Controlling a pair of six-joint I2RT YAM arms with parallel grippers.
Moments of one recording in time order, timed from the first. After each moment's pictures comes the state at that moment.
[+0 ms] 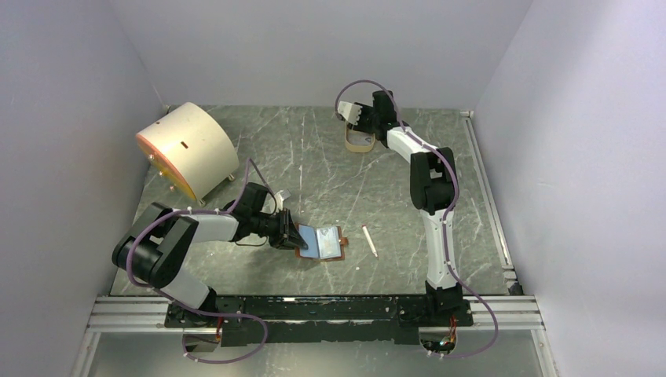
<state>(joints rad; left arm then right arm) -0.48 1.56 0.51 0.15 0.82 -0.79 0.25 2.39 1.88 -0.03 -0.26 -1.14</state>
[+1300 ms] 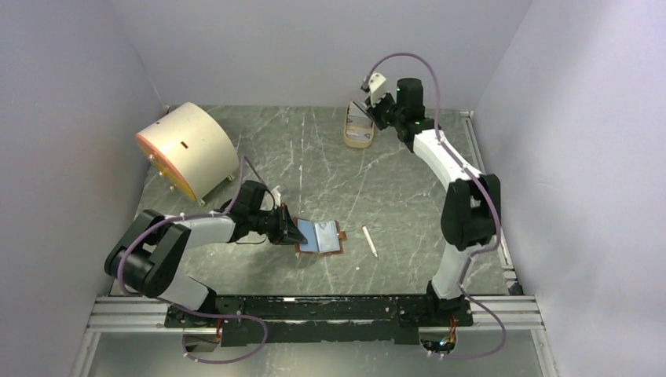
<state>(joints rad) -0.48 1.50 0.51 0.15 0.75 -0.83 0.24 1.89 1.56 -0.10 -0.35 -0.58</state>
